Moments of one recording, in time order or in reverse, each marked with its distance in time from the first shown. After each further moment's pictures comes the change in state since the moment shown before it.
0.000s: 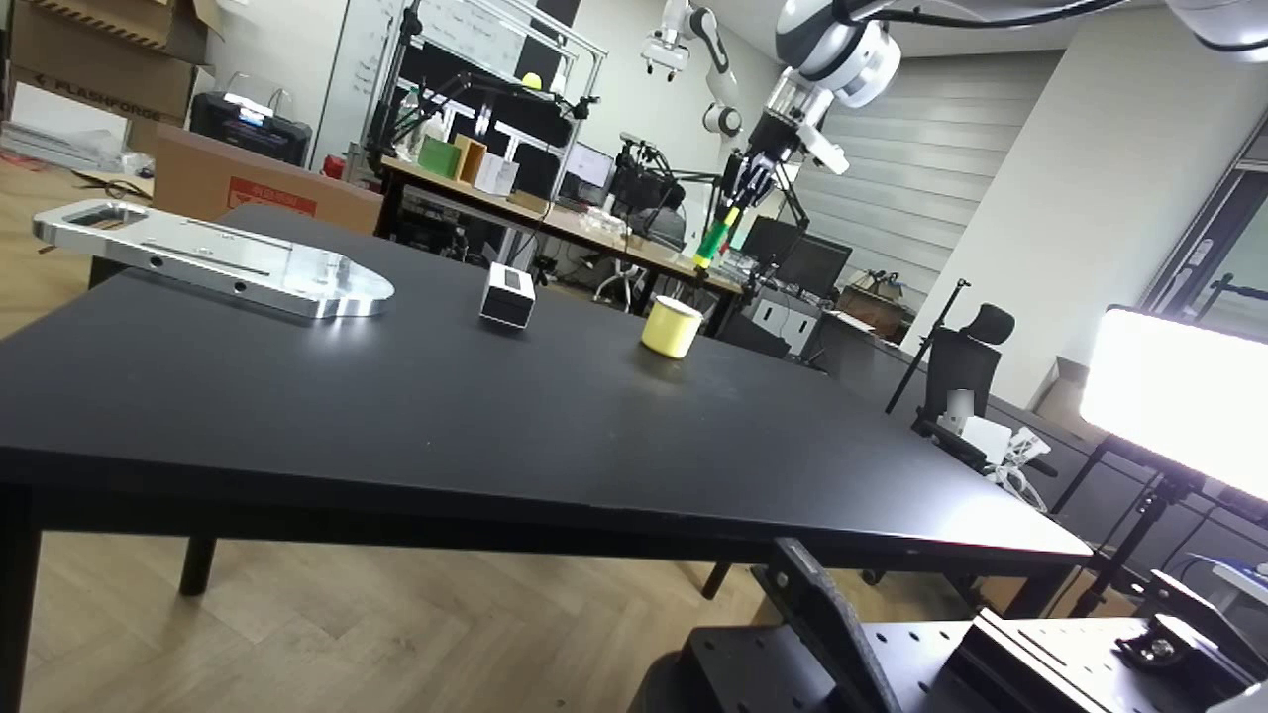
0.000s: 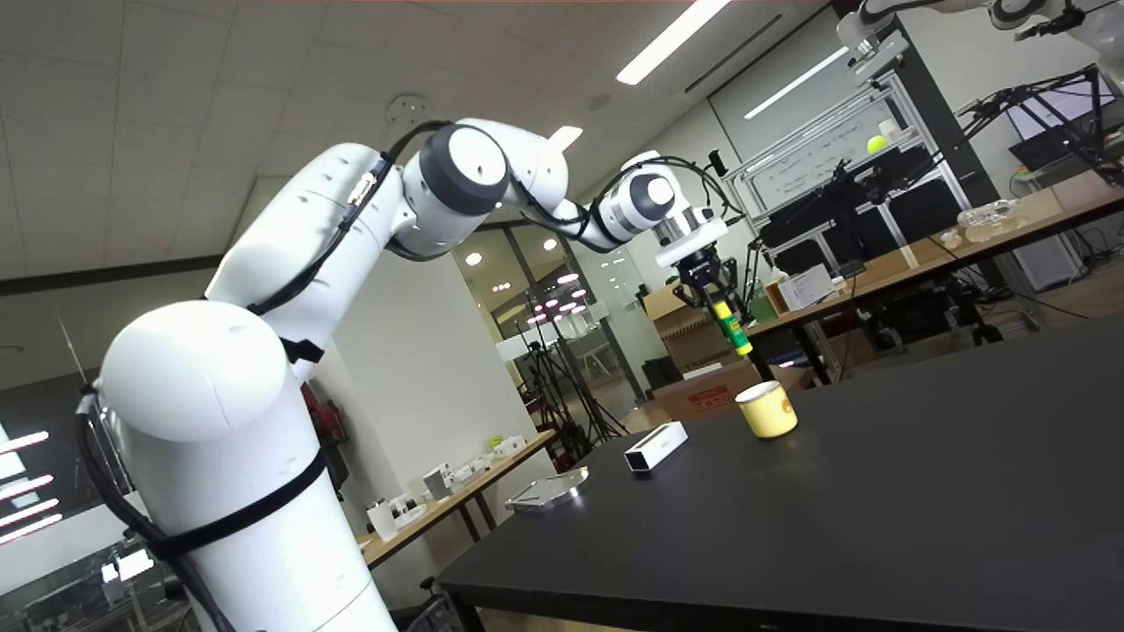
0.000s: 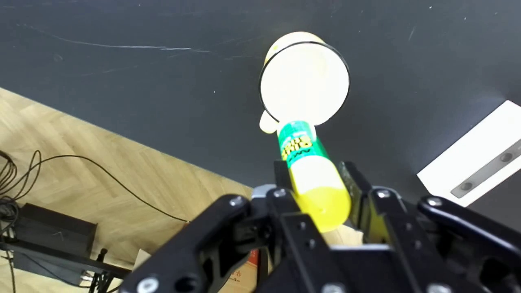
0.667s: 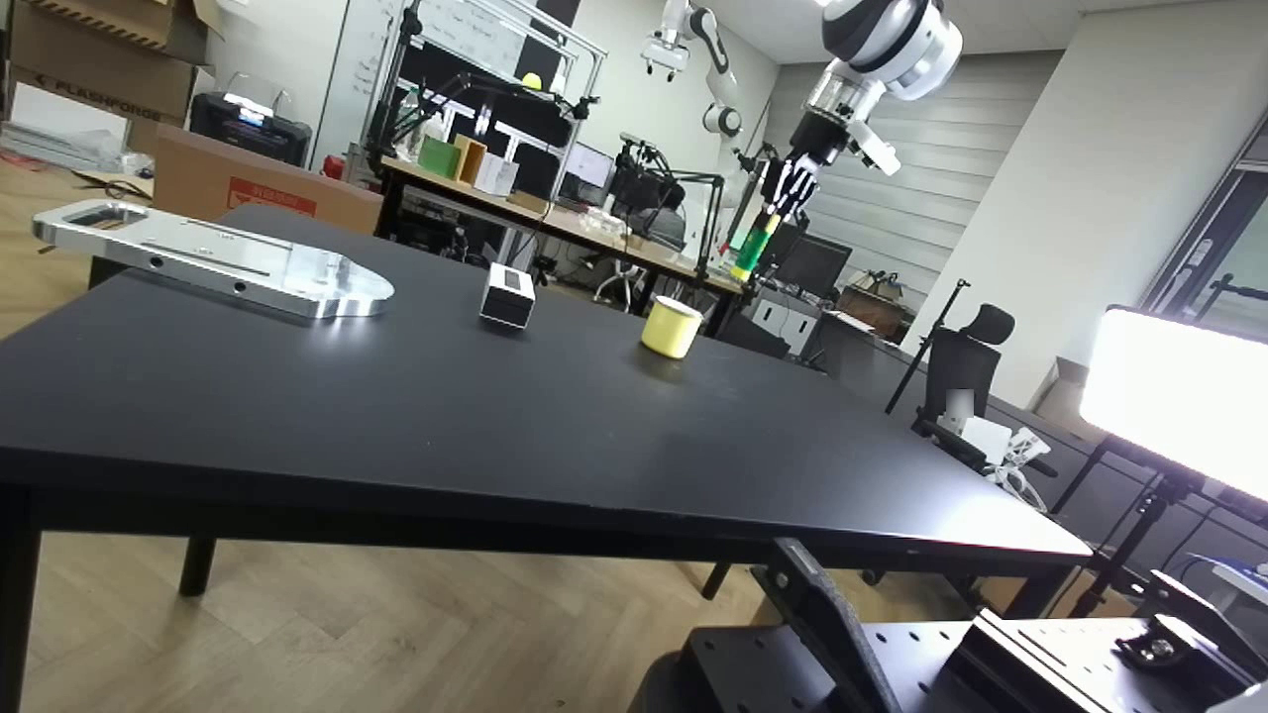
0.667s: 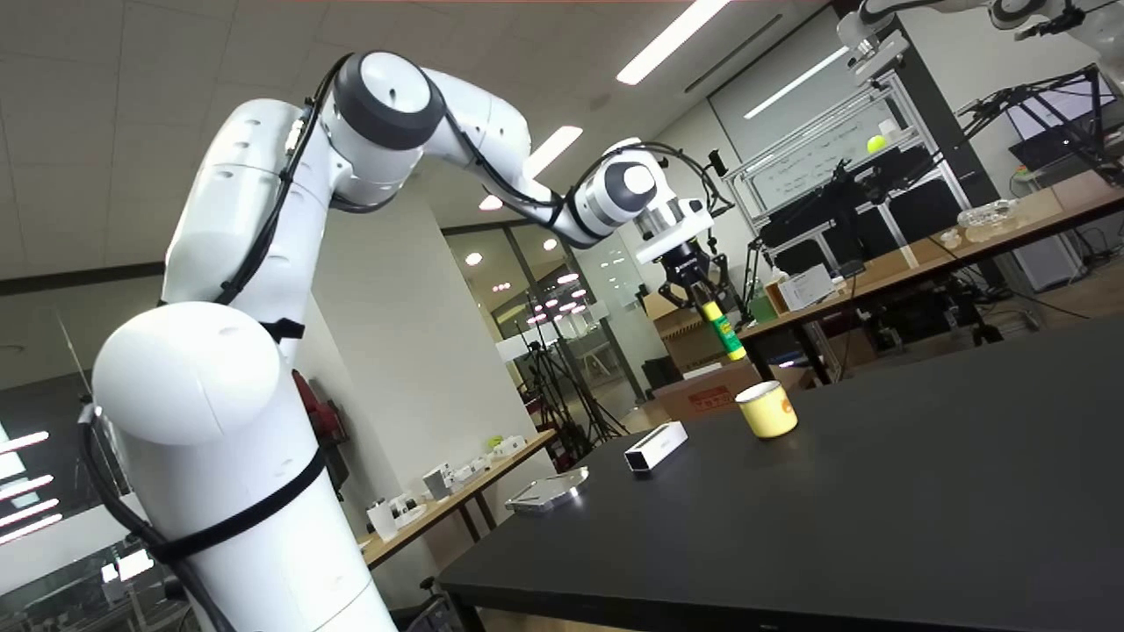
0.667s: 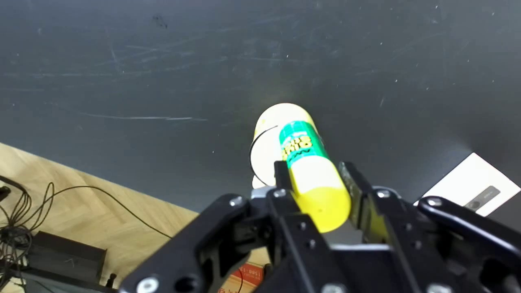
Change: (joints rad) arm -0.040 -0.308 -0.009 -0.485 0.002 0.141 -0.001
